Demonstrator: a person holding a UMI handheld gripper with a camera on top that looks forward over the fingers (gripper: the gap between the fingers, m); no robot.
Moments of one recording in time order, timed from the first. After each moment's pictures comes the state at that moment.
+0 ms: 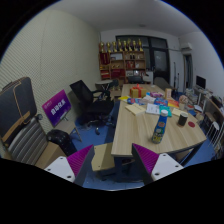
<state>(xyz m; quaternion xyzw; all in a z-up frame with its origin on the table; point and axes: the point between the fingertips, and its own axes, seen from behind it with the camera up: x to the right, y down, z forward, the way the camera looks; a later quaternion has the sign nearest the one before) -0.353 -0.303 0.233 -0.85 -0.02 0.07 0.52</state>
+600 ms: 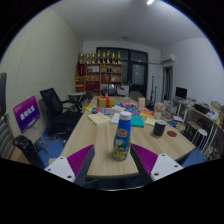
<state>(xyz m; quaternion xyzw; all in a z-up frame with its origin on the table) -0.166 -0.174 0.144 -0.80 0.05 -0.05 0.60</state>
